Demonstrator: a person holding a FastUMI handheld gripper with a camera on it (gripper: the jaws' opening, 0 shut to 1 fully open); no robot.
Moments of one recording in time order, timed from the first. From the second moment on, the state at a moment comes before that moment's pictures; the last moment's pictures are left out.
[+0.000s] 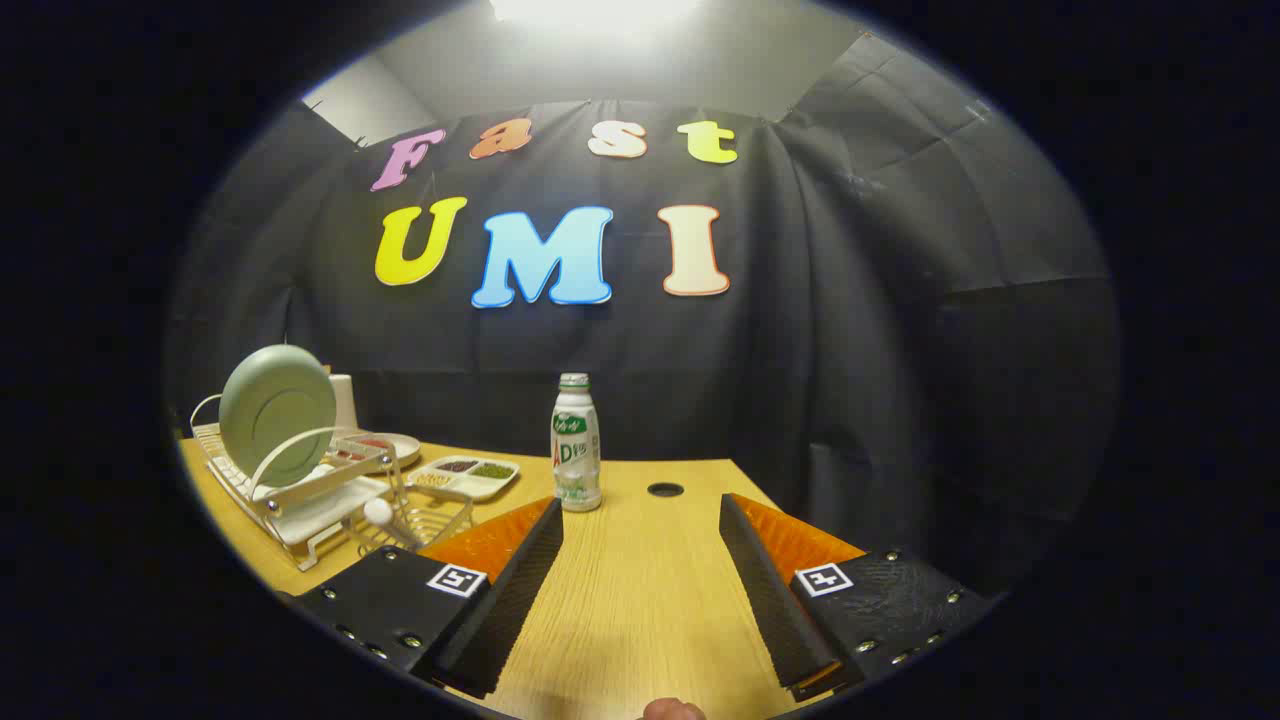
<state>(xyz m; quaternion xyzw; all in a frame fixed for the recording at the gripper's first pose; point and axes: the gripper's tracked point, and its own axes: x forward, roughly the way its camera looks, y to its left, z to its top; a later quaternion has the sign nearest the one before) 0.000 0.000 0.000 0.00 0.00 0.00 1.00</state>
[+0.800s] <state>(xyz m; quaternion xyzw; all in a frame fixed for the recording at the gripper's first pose) -0.060 0.109 0.247 0.01 -0.03 -0.02 1.00</state>
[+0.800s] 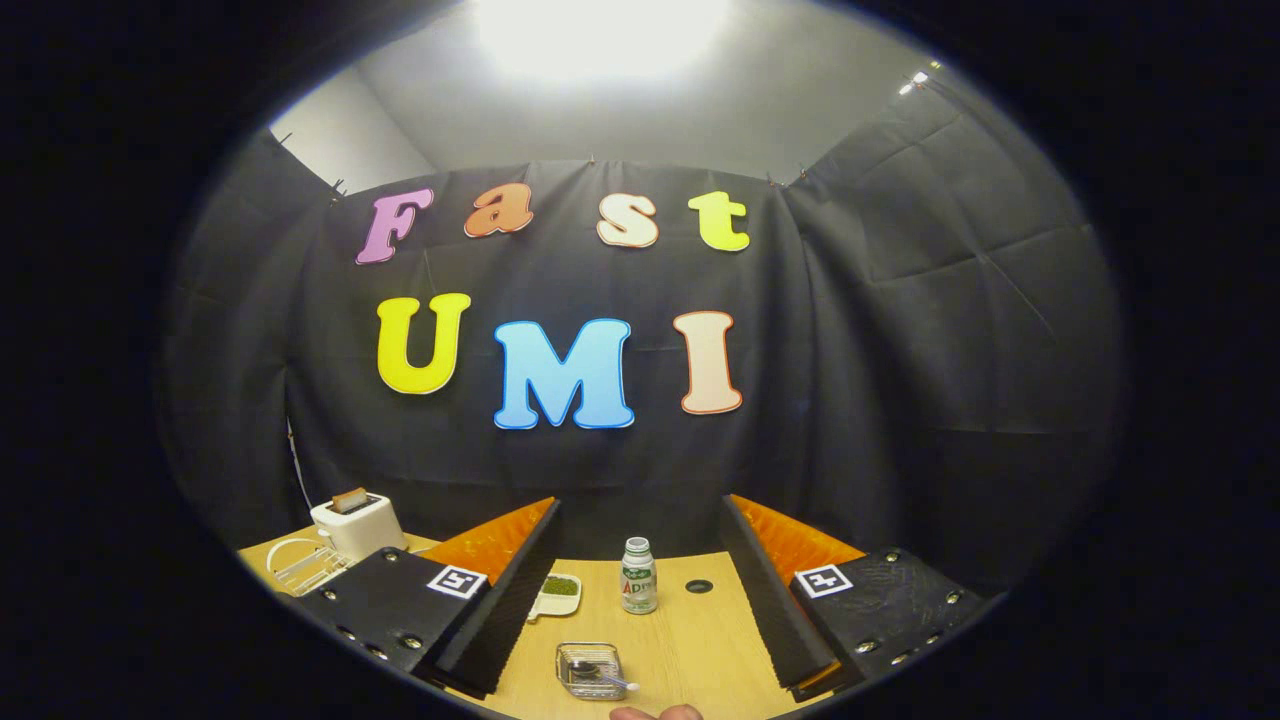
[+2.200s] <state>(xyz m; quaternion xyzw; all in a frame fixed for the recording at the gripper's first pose) 0.024 0.338 0.115 0.06 0.32 0.09 0.94</state>
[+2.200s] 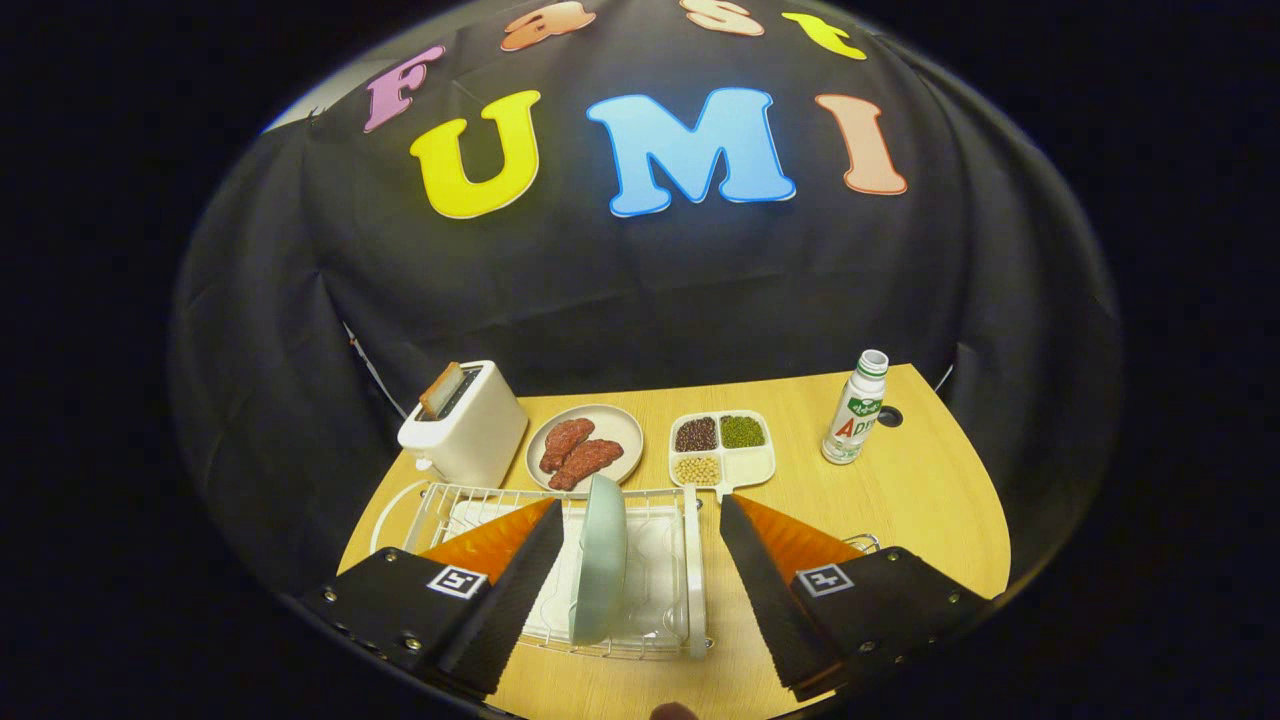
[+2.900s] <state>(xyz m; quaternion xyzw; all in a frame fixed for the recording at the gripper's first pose) 0.031 0.359 0.030 0.02 0.47 0.04 0.88</state>
